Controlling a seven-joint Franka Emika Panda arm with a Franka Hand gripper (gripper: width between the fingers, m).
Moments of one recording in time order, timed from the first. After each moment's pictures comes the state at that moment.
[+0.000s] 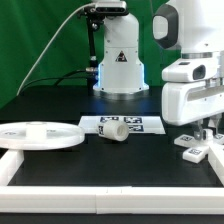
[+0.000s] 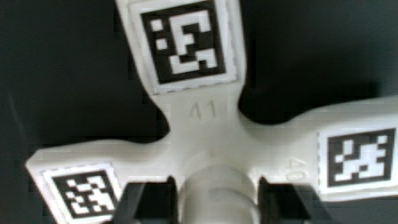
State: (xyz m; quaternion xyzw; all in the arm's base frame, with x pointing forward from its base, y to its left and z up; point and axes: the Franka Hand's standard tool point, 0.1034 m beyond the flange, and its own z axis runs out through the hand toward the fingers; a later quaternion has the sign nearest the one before) arm 0.457 0.149 0.032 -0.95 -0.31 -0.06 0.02
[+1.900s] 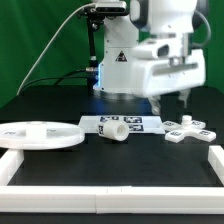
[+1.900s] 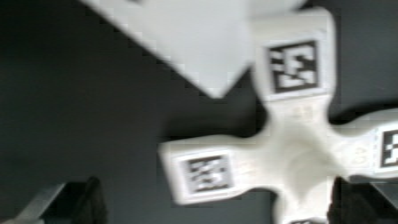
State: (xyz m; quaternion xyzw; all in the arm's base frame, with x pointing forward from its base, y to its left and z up) arm 0.392 0.070 0.078 -0.94 -0.34 -0.03 0.00
